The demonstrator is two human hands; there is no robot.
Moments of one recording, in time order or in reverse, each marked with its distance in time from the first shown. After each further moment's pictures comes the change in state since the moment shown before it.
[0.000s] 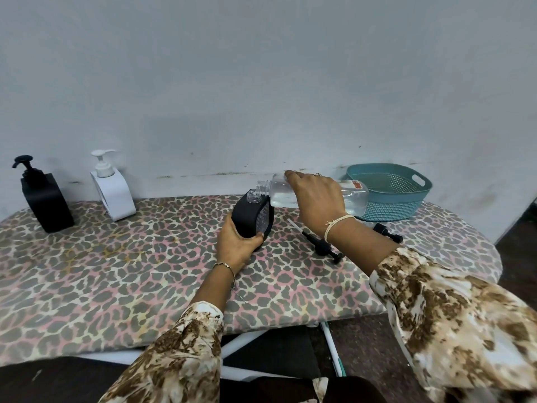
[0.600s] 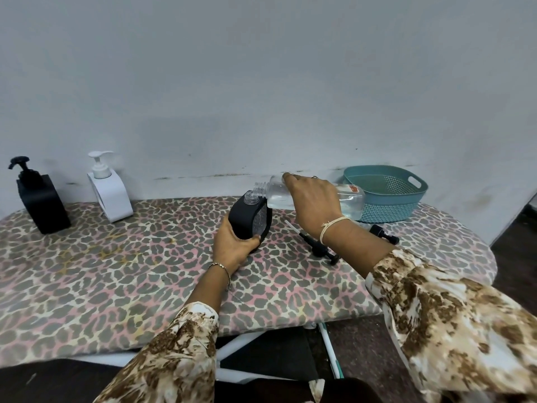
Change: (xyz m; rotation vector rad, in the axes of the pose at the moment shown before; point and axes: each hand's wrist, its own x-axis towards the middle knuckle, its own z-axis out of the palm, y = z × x) left_hand 0.002 -0.001 -0.002 0.029 -0.020 -0.047; right_hand -0.001 -0.003 -0.003 -0.009 -0.040 0.013
